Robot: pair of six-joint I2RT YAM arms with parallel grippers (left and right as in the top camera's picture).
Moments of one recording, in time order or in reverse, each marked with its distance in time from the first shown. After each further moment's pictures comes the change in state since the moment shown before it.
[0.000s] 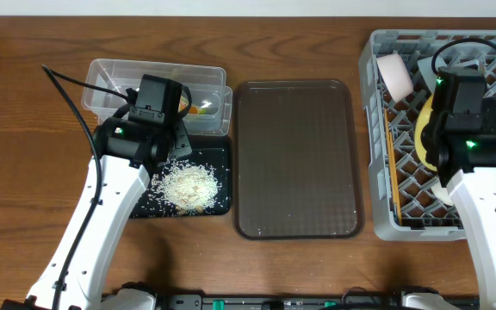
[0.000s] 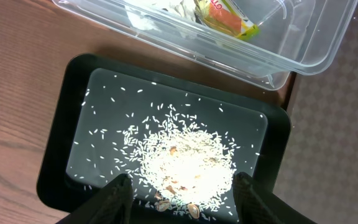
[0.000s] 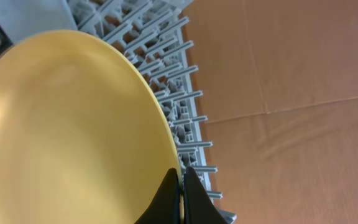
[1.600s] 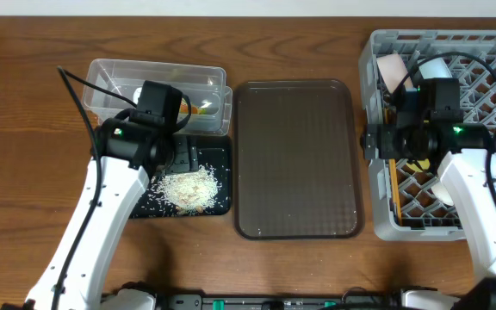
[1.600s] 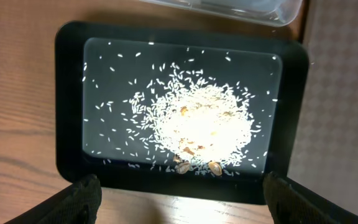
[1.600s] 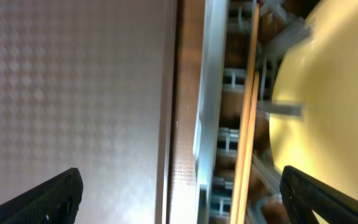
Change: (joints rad) left arm 0.000 -0.016 -0.004 -0.125 0.061 0.169; right arm 0.001 0.100 -0.004 -0.276 -0.945 0.385
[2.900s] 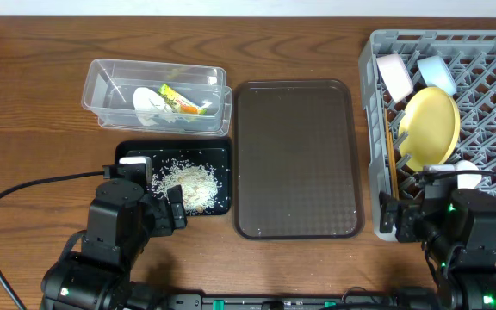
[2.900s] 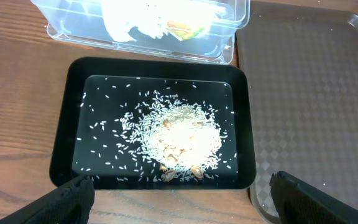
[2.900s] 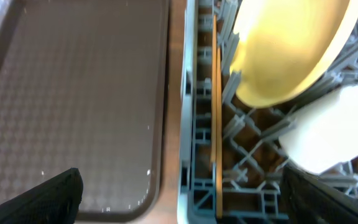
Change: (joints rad) left arm -0.053 -0.708 -0.373 0.151 0.012 0.018; right arm 0.000 -0.858 -0.382 -0.109 0.066 0.014
